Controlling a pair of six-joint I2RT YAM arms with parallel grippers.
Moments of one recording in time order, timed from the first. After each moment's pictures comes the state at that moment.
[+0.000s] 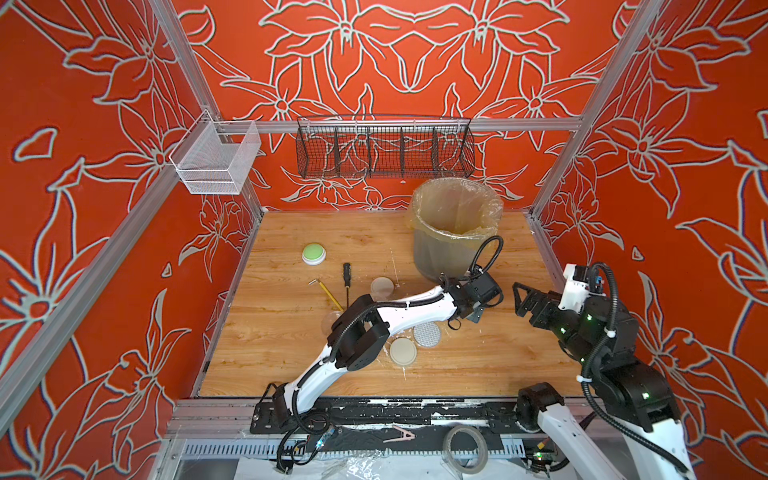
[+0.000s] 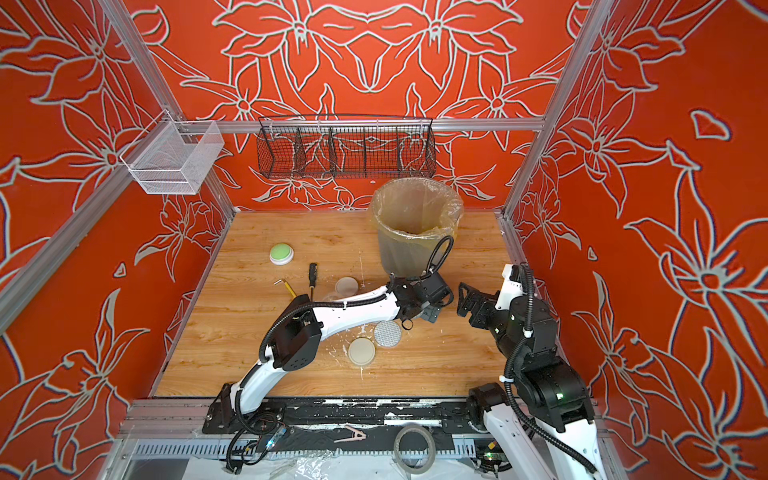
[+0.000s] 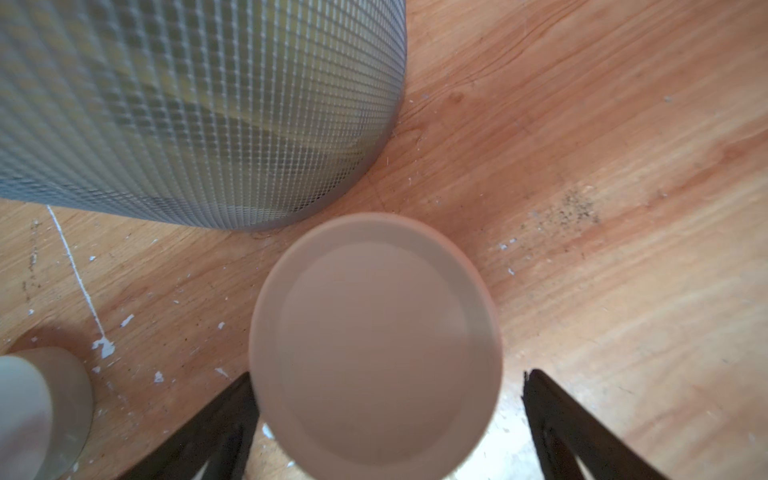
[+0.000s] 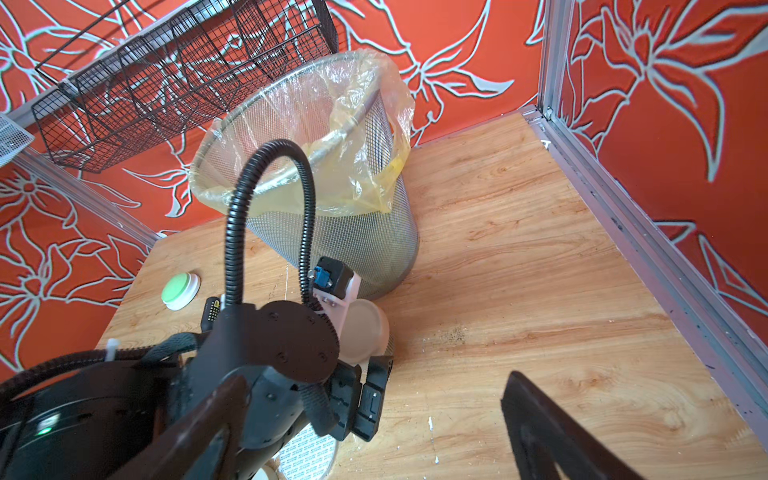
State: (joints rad) left arm -1.04 2.32 2.01 -0.75 -0.42 -0.50; right arm 0.22 0.49 0.96 -0.86 0.12 0.46
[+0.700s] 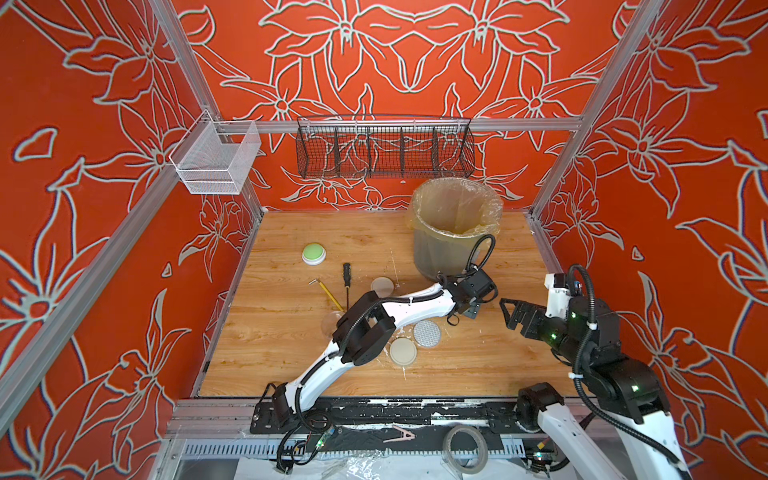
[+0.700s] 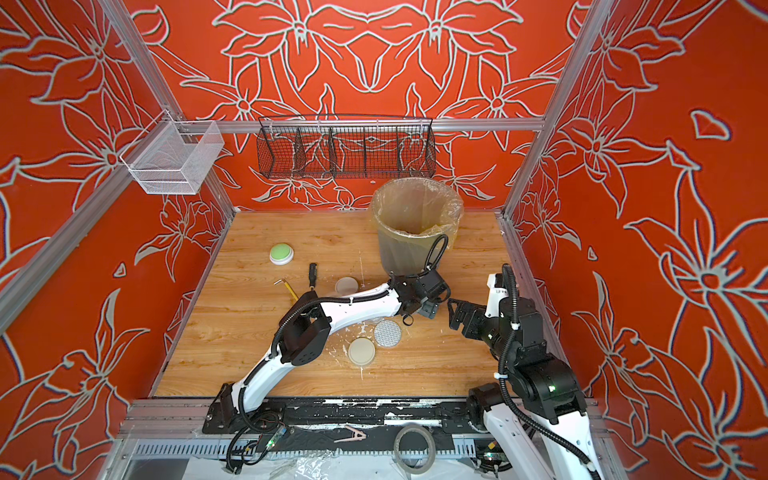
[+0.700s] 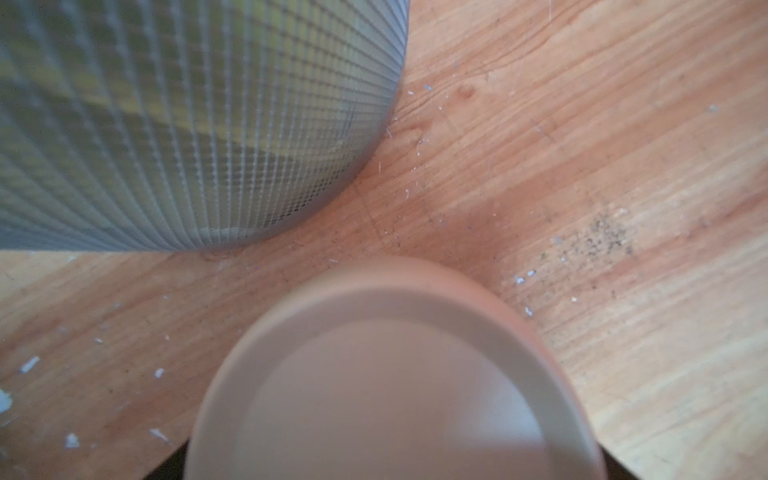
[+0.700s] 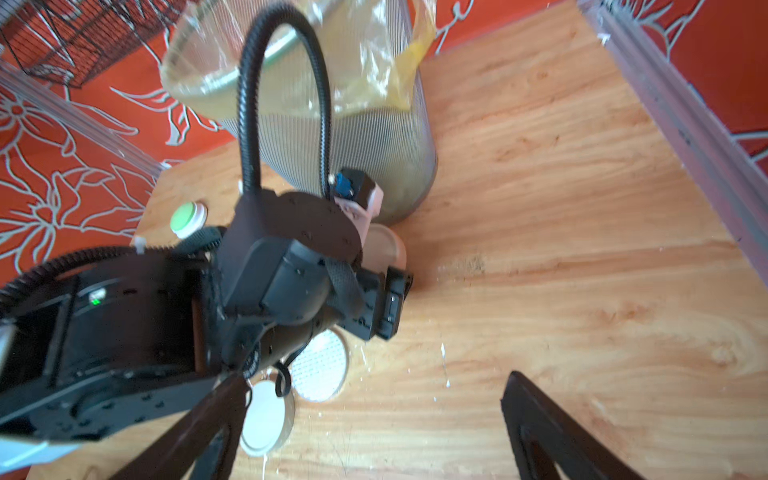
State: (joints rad) left arm -1.01 2.38 2.03 -0.69 -0.33 -0.51; right arm 0.22 0.49 0.91 -0.99 -0.02 0.48
